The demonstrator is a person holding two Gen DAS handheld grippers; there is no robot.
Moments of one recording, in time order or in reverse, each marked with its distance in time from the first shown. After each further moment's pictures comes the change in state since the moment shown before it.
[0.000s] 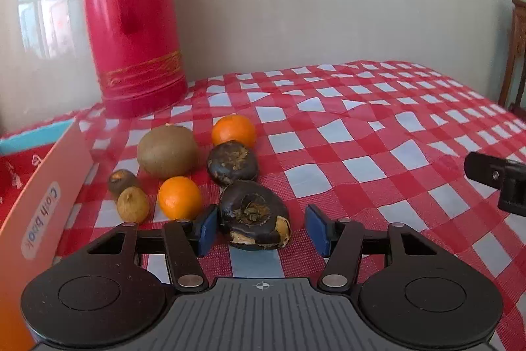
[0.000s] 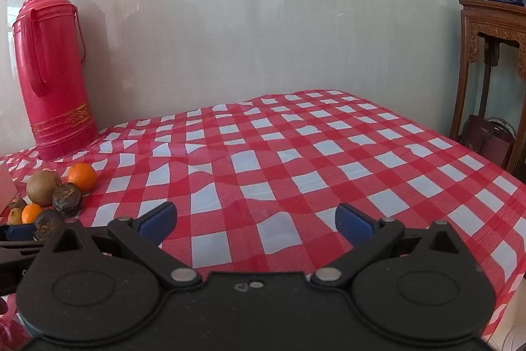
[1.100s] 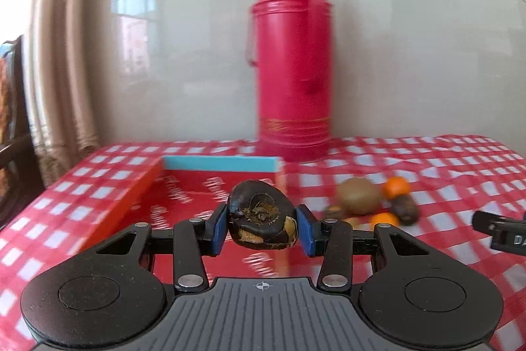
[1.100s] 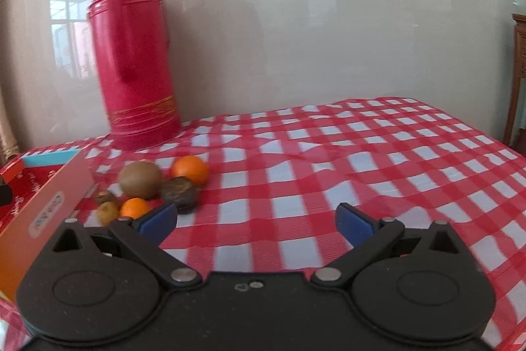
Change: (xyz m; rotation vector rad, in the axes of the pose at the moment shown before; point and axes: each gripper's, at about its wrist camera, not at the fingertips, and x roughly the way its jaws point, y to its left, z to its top) left arm -0.105 0.157 -0.019 -0.150 -0.181 0.247; right arm -0.016 0.101 -0.005 -0.061 0.003 0.175
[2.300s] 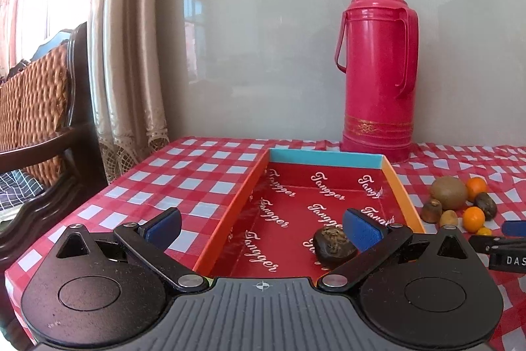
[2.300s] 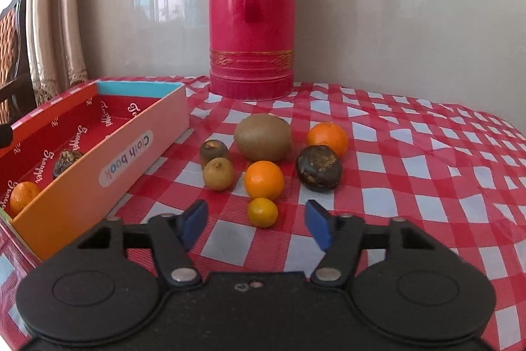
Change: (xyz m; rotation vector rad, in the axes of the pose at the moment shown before) left arm -0.008 0.084 -0.020 -0.047 -0.026 0.156; right arm 0.034 0.090 -0.011 -0.244 0.132 0.224
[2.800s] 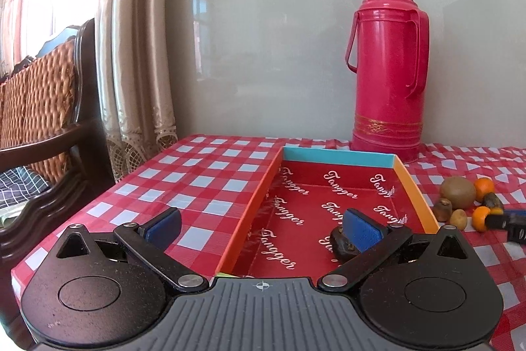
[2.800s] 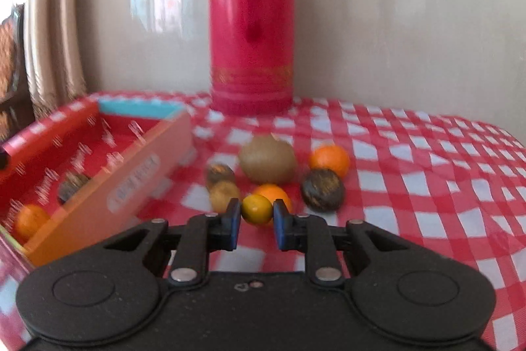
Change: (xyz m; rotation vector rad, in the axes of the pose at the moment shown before) left arm -0.002 0.014 -0.001 -0.010 0.000 0.020; right arm -0.010 0.008 0.013 0.018 -0.068 0.011
